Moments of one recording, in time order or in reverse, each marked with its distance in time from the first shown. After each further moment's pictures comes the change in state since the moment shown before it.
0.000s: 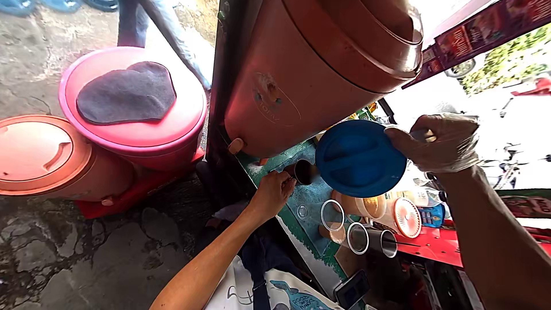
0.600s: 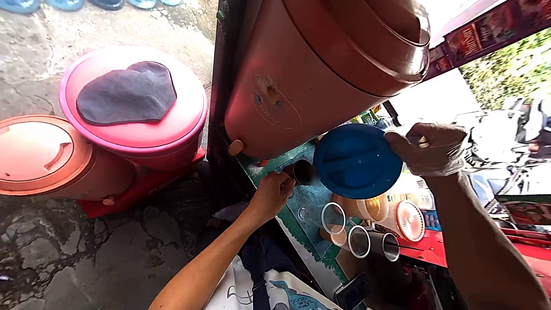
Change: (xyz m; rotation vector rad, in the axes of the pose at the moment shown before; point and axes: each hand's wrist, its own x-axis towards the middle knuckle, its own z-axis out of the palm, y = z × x) left_hand 0.004 -0.008 0.003 -0.040 0.058 0.017; right_hand -0.014 0.020 0.020 0.043 0.025 0.109
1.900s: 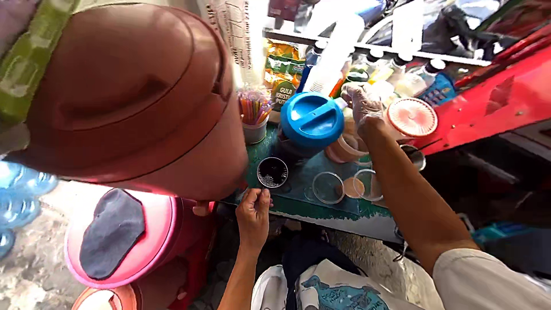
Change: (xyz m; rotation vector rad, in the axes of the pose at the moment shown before) left_hand 0.023 0.021 0.010 0.021 -0.004 0.281; right_hand -0.110 0.093 0.063 0.491 0.499 1.206
